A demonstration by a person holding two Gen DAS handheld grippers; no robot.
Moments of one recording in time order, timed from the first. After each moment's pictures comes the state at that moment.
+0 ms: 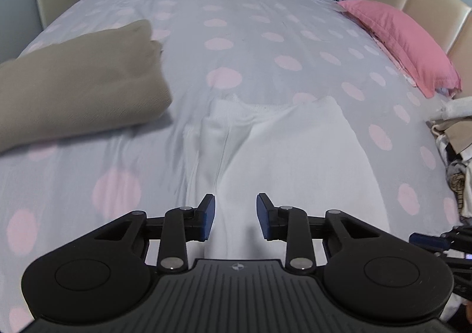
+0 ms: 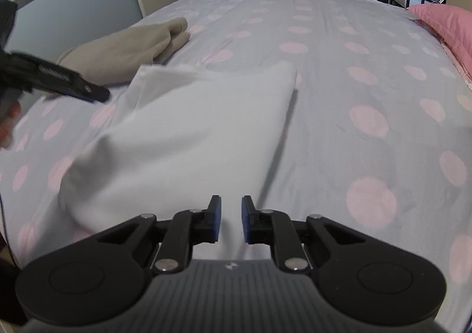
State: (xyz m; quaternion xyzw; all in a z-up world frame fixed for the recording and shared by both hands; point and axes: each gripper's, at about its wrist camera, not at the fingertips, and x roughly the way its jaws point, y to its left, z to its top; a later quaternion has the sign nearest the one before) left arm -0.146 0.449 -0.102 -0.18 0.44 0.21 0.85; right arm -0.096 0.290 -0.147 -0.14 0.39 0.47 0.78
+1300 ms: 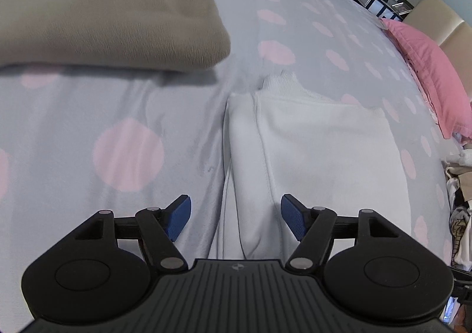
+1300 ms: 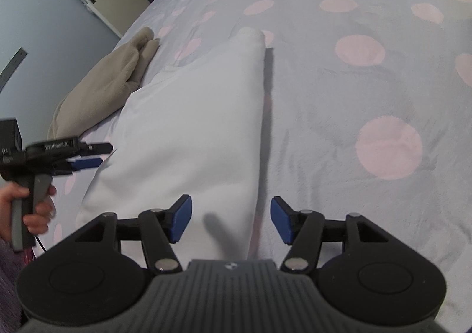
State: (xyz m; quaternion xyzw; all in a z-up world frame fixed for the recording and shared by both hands) left arm -0.174 0.509 -0.168 -0.33 0.43 0.24 0.81; right arm -0.035 0.267 -0.178 0.02 0.53 0.43 0.73
